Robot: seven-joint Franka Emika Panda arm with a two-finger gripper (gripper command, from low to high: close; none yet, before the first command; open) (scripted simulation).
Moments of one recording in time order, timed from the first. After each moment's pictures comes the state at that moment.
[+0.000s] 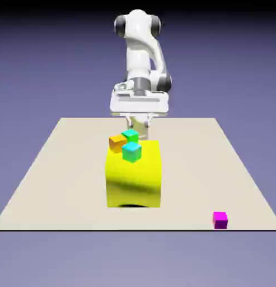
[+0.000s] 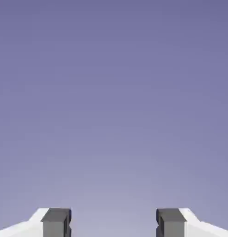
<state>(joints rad) 0.01 -0.54 0.02 -2.79 -0.04 3.03 0.79</state>
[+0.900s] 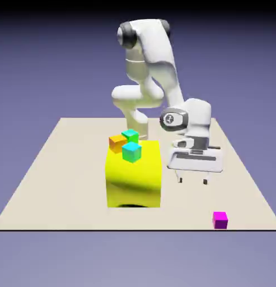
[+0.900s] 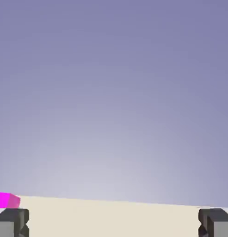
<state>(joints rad) -0.03 0.22 0.40 -2.34 -0.98 2.77 1.97</state>
